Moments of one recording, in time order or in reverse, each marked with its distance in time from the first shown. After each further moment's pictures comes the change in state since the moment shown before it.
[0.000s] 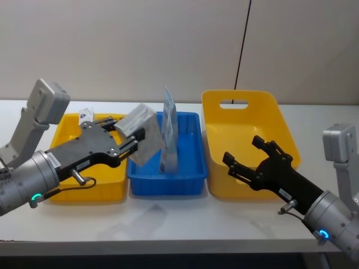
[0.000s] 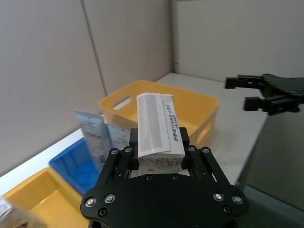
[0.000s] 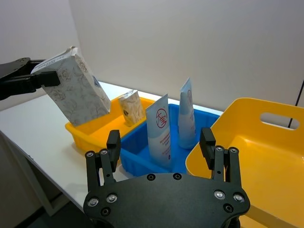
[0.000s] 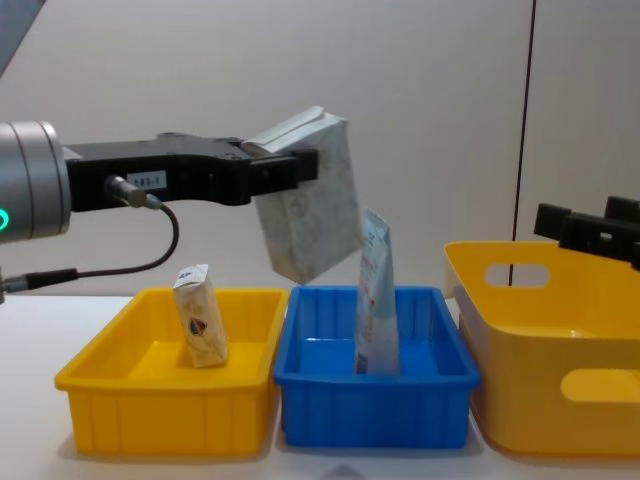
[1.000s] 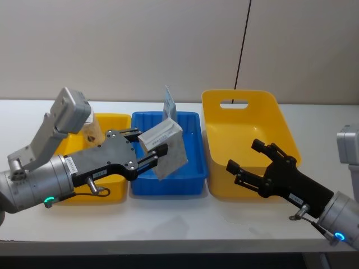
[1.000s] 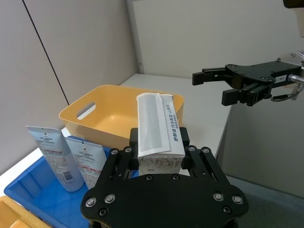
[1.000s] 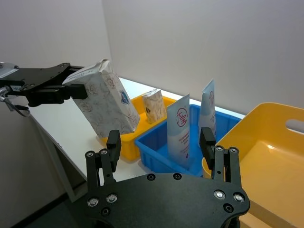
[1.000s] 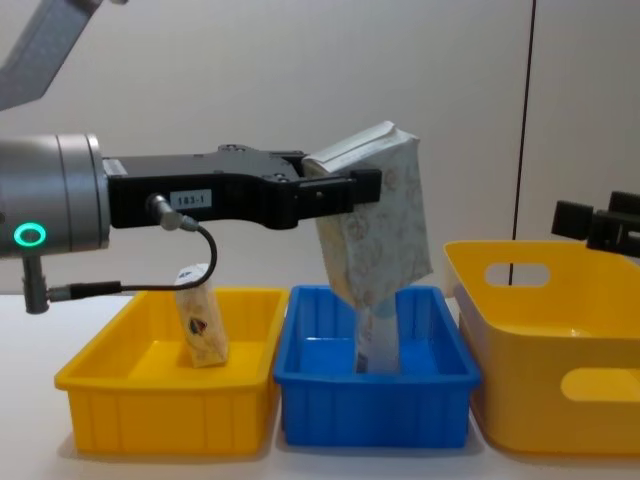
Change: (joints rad) left arm -0.079 0.014 0.095 0.077 -0.026 -0.066 -0.145; right arm 0.009 0.086 0.003 0.019 0.096 -0.024 0.144
